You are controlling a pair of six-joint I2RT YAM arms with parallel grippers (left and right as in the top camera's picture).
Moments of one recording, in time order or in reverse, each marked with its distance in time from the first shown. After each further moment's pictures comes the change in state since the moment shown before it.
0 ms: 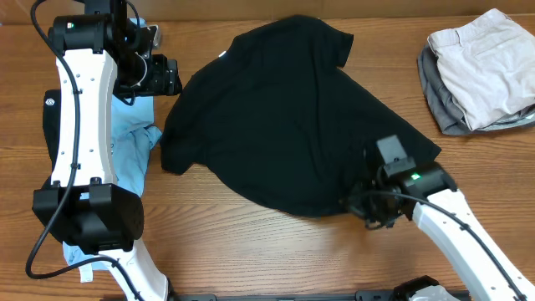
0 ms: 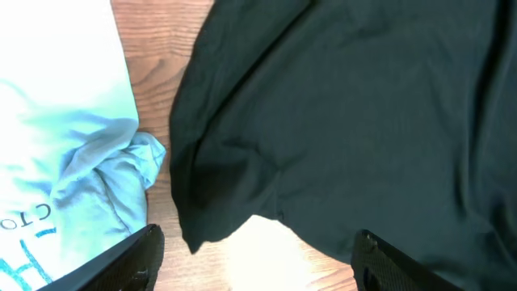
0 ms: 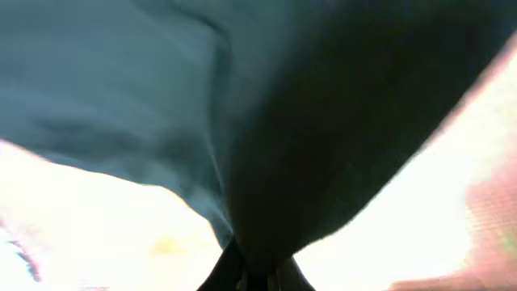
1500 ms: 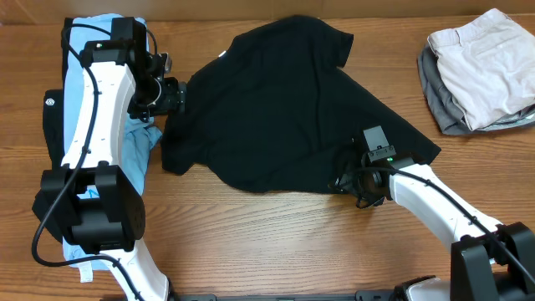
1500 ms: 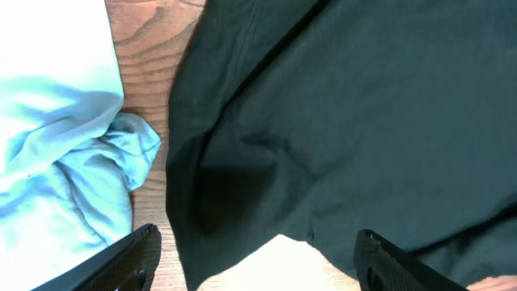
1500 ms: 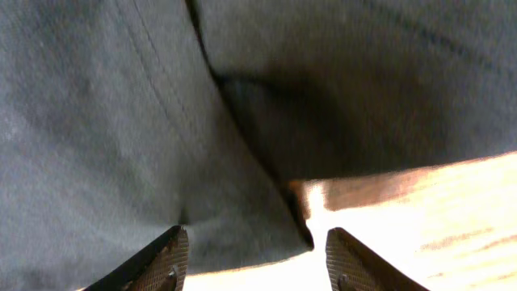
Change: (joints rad) left arm -0.013 0.000 -0.312 0.222 -0.064 -0.064; right arm -0.037 0.285 -0.100 0.424 0.173 -0.069
